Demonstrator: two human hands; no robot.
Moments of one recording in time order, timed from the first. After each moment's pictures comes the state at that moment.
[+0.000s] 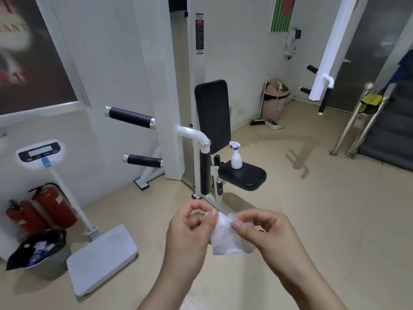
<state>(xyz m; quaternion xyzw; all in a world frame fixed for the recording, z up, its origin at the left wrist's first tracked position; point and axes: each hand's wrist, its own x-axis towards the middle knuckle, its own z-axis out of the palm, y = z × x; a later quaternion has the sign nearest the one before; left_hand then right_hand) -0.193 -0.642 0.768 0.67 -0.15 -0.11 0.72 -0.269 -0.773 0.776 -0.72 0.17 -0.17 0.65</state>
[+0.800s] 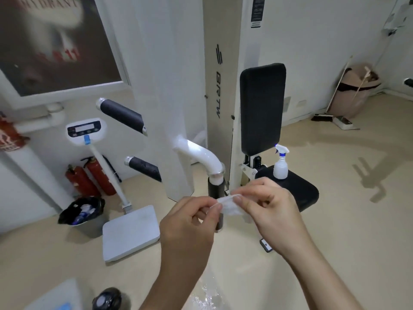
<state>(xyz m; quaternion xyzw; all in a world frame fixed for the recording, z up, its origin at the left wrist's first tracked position) -0.071 -0.748 0.753 0.81 -0.06 0.19 0.55 -0.073 -0.895 0.758 -0.82 0.03 -0.16 0.55</state>
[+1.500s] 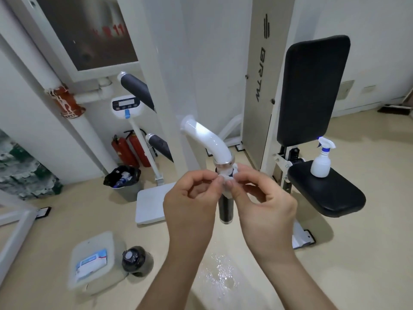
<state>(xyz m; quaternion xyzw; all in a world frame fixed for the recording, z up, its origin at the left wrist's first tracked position) -0.054 -0.778 0.760 0.70 0.11 0.19 0.68 -0.051 -0.872 0.737 -0.72 0.01 -0.26 0.65</state>
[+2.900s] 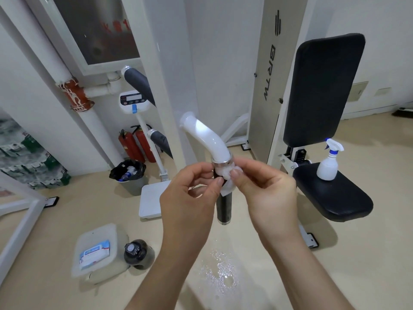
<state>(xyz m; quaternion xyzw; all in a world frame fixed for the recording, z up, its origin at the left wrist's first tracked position) -0.056 -0.775 0.757 0.74 0.07 0.21 0.63 -0.035 -0.886 0.750 -0.64 -0.02 -0.09 0.77</state>
